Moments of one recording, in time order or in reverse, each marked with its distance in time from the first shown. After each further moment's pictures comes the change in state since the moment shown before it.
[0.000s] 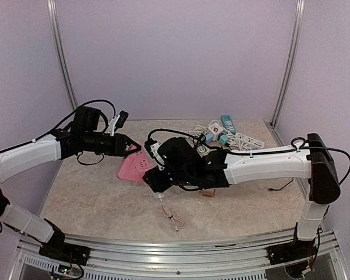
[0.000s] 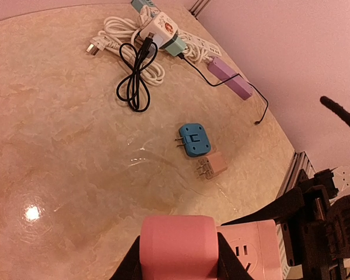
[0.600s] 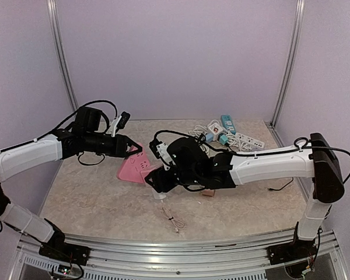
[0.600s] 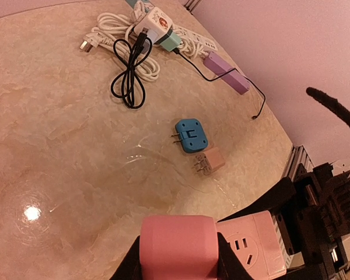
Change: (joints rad) left arm -0.006 0.013 0.004 -0.002 0.020 0.019; right arm -0.035 -0.036 -0.095 0.105 -0.103 0.012
